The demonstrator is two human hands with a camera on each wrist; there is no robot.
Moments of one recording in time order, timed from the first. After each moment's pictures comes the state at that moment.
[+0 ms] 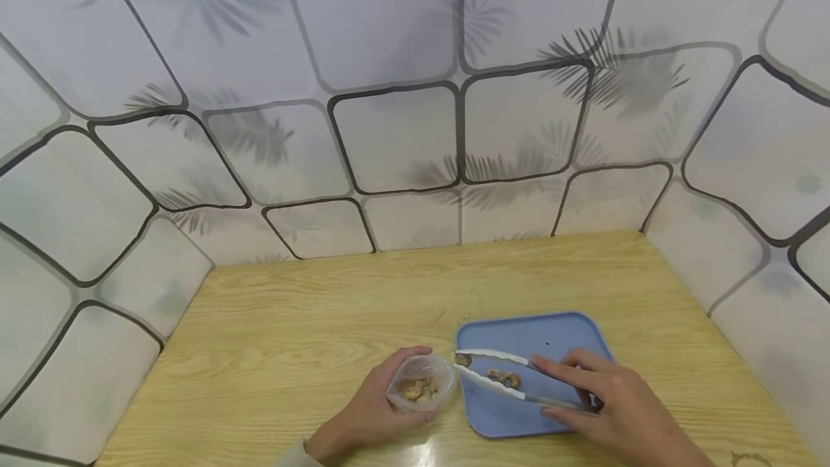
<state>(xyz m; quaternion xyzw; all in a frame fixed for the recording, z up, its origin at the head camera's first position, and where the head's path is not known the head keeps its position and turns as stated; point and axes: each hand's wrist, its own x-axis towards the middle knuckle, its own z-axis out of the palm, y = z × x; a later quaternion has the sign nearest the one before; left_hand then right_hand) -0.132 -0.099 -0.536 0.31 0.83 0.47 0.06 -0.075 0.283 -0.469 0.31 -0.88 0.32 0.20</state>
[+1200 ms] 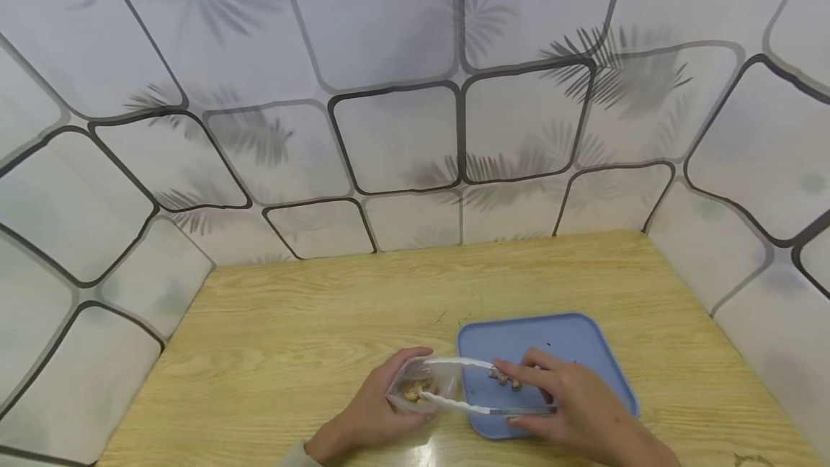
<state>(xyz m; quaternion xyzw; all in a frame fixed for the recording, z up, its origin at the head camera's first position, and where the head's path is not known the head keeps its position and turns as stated) -0.134 -0.100 -0.539 0.33 0.81 0.48 0.03 -0.089 0.247 -0.470 0.34 -0.88 0.31 0.13</state>
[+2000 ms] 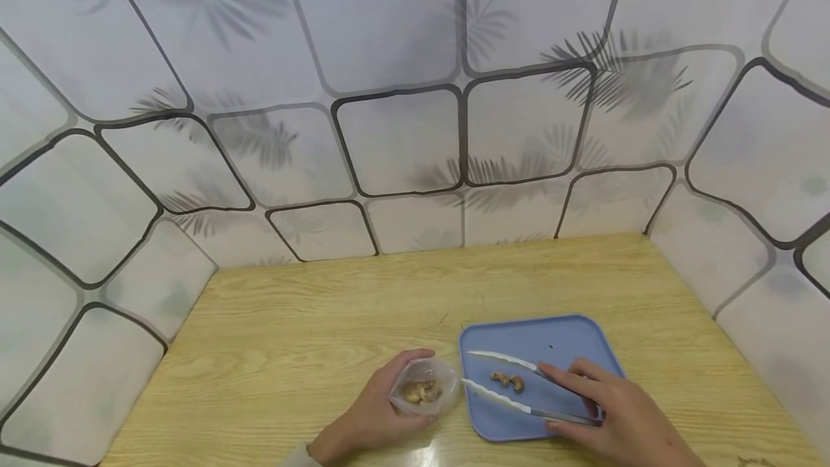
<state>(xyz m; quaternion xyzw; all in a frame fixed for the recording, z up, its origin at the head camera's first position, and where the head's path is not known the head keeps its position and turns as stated) -0.133 -0.100 -0.538 0.32 0.82 0.48 0.05 -0.071 0.287 -0.491 0.25 -0.91 0.29 0.15</state>
